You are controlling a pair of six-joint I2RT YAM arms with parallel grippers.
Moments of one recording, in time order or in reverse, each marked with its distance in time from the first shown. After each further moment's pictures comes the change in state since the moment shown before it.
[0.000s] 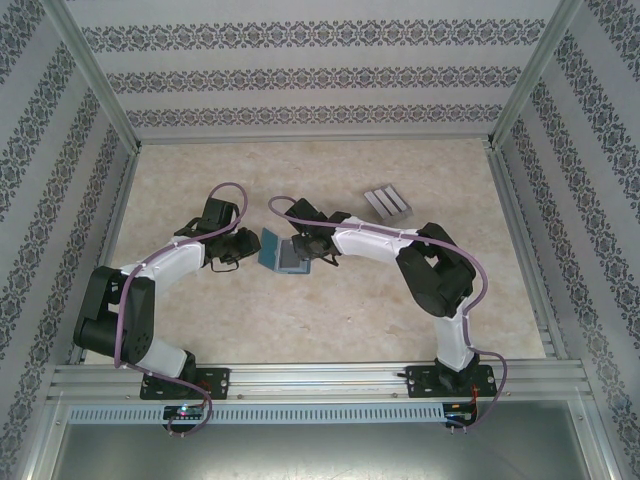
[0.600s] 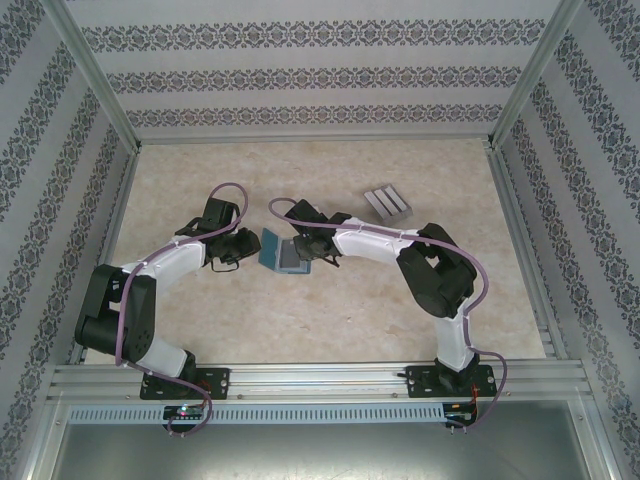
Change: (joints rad) left arm 0.000 0.010 0.003 0.000 0.000 0.000; right arm 0.002 -0.008 -0.016 0.004 0.032 -0.014
